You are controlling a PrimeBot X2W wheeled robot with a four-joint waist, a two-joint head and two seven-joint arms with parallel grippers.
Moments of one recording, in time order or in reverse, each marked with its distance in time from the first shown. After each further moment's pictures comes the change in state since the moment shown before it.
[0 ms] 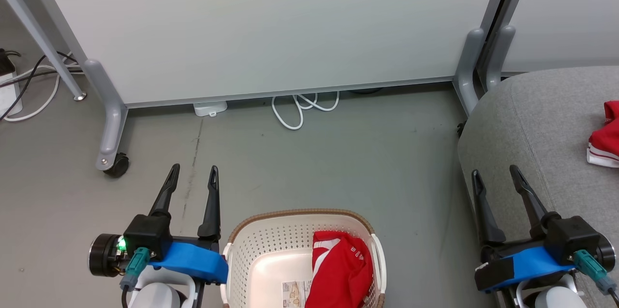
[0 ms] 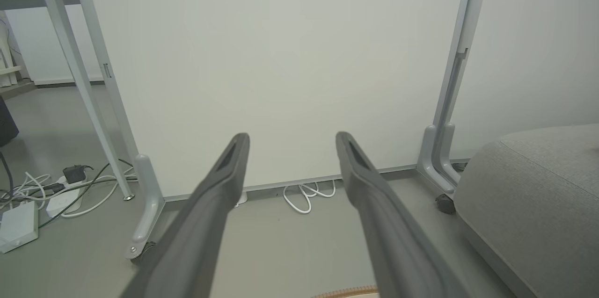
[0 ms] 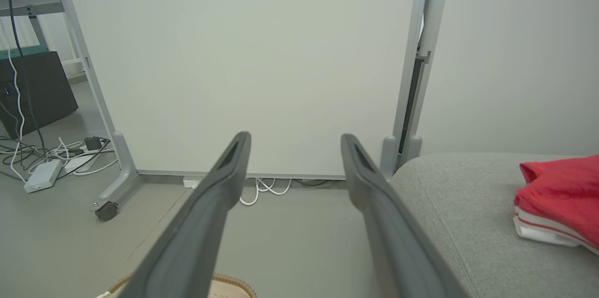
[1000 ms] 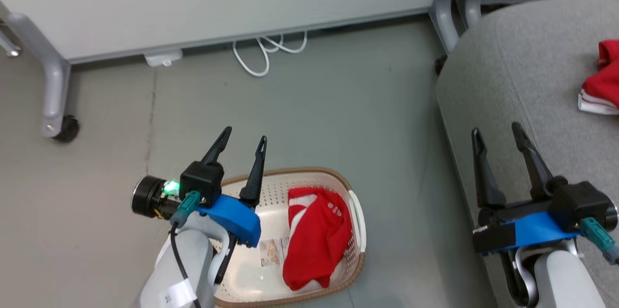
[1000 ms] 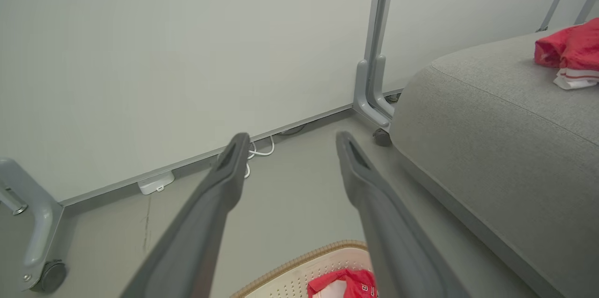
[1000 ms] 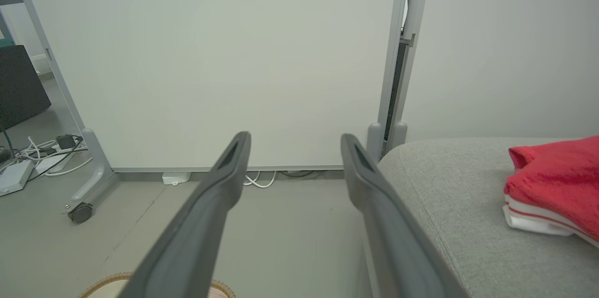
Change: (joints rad) left arm -0.253 0.004 -0.181 0.255 -0.008 -0.022 0.000; right arm -0.107 0.001 0.011 -0.028 0.004 0.000 0.000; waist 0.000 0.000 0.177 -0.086
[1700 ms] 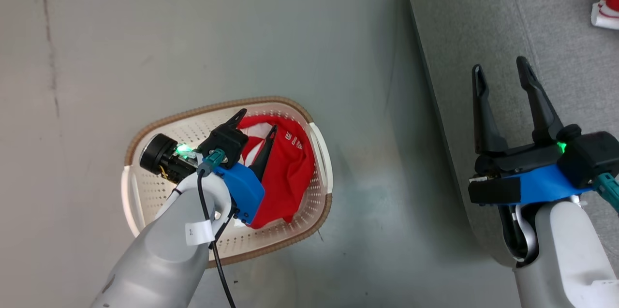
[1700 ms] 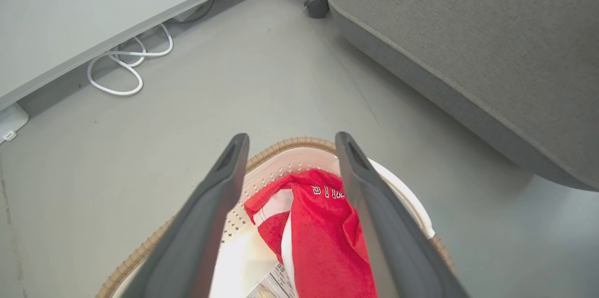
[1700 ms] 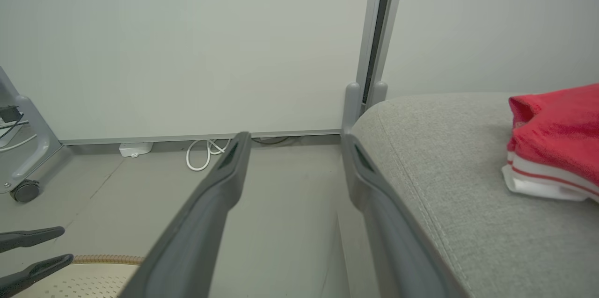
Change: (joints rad) left arm -0.306 0.064 -0.358 0.359 -0.153 -0.004 0.000; right arm -0.161 0.000 0.027 -0.046 0.020 0.000 0.000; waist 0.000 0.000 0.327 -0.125
